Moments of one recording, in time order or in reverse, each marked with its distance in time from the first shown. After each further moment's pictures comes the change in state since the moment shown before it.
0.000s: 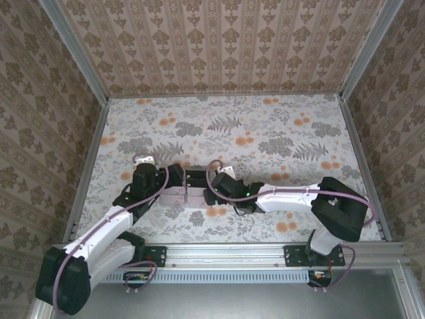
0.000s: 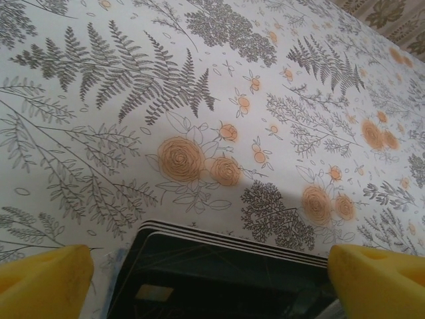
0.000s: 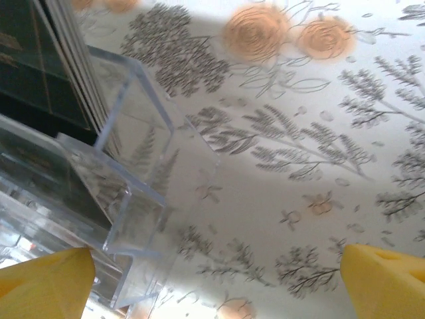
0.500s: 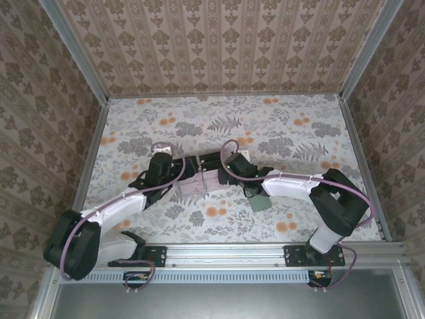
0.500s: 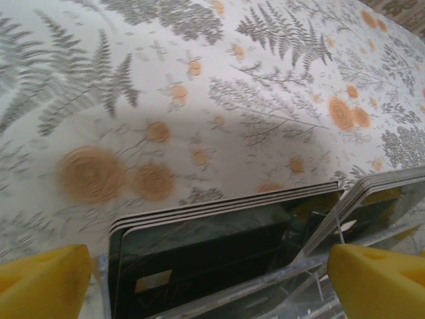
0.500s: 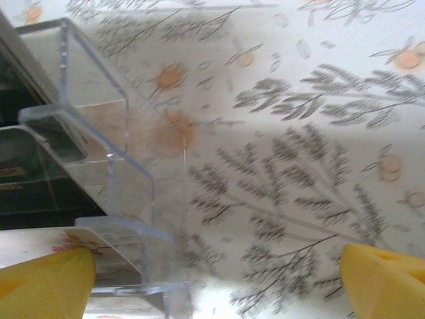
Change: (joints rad) left arm -0.119 0.313 0.162 0.122 0.018 -0.005; right arm -0.236 0.029 0.028 0.001 -0.003 -0.038
